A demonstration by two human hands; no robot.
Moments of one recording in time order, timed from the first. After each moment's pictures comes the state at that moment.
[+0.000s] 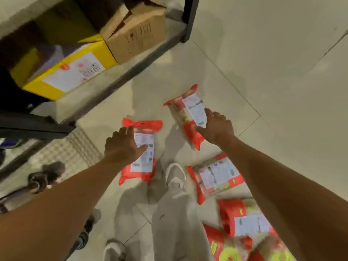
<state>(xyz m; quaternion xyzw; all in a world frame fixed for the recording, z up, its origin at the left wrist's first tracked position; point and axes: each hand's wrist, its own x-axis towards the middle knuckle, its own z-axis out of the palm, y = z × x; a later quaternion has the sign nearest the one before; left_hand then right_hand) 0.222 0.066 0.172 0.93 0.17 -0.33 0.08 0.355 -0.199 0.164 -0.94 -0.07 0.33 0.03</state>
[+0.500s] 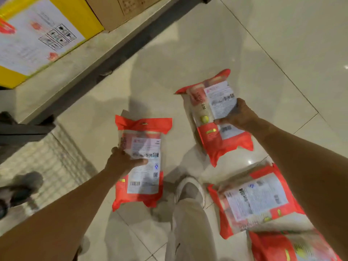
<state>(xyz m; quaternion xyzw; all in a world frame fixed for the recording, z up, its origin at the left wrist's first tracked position) 0.200 0.108 -0.046 0.75 0.43 -0.37 0.33 0.441 -0.233 -0.090 -0.85 0.09 0.42 0.31</state>
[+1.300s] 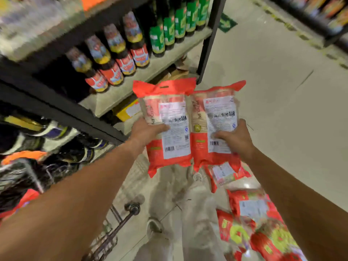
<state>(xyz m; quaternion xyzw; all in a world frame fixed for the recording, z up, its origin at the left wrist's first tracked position) 0.171 0.128 0.490 0.73 0.35 -0.13 0.57 0.237 -0.176 0.482 -0.82 0.16 0.24 0.49</state>
